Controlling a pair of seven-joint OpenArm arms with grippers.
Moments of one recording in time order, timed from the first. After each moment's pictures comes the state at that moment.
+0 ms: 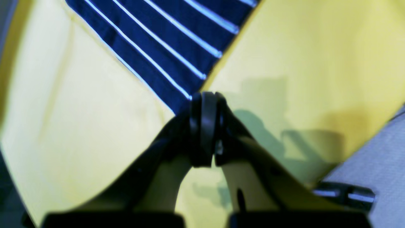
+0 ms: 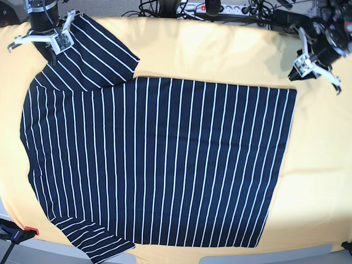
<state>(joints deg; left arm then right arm) 50.7 -53.9 -20.6 116.5 -7.6 -31.0 12.3 -57.0 25.4 6.8 132.9 -22.9 2.6 -28.4</state>
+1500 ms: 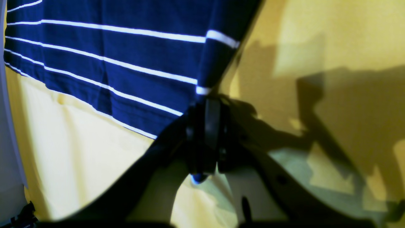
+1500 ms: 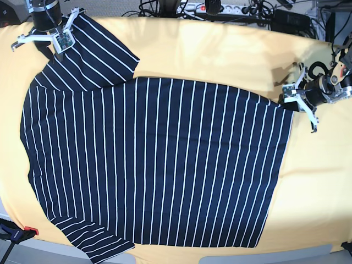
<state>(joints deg) 1.1 -65.8 32.1 91.8 8.3 -28.6 -2.5 -56.9 25.3 6.8 132.9 -18.7 2.8 -27.9</state>
